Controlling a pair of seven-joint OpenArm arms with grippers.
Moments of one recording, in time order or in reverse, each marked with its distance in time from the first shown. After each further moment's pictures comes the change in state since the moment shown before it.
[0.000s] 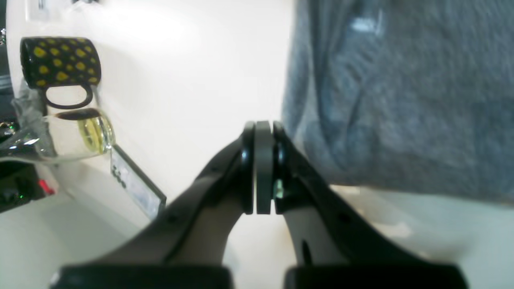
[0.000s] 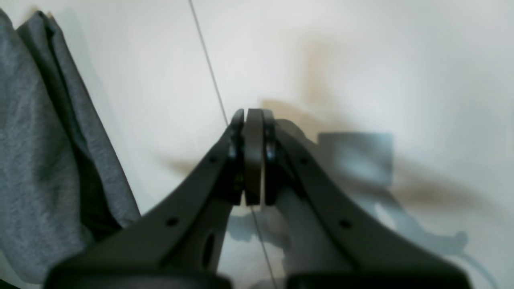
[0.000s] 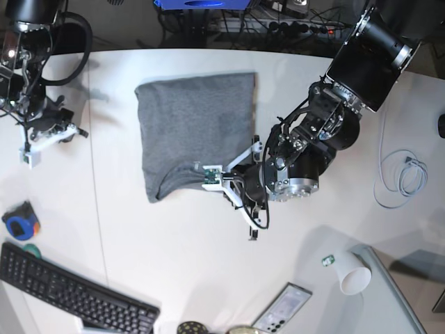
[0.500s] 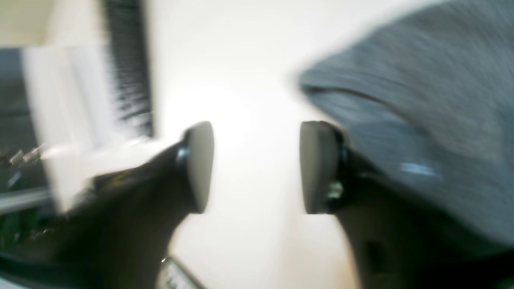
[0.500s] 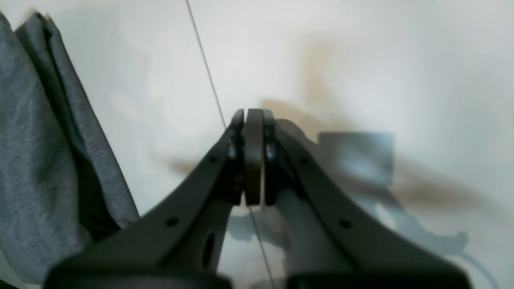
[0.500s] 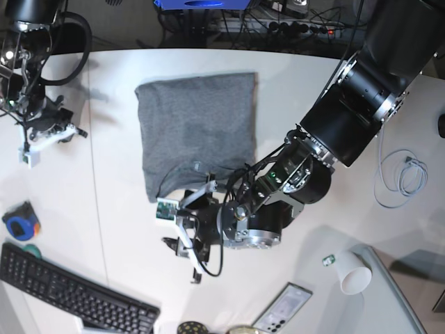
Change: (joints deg) left arm -14.8 7.7 7.3 -11.3 -0.6 0.3 -16.2; right arm 0.0 0.0 0.0 0.0 -0.1 0.0 0.1
